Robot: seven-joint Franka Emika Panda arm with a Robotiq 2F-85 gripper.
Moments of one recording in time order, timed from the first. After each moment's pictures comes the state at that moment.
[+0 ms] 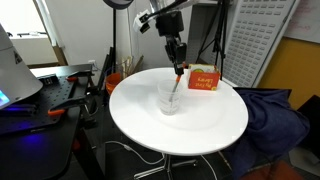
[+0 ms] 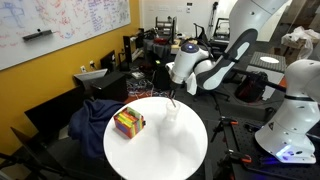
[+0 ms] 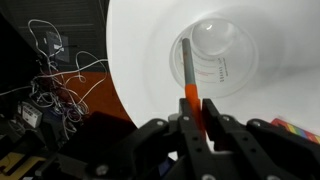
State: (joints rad) arm 0.16 0.25 -0.43 -2.45 -0.56 2.90 0.36
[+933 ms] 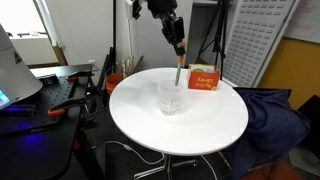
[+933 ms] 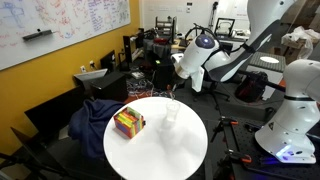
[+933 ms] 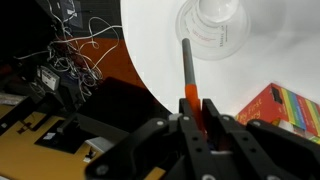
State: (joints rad) arm 0.25 0.07 -0.52 -2.51 -1.03 2.90 0.75
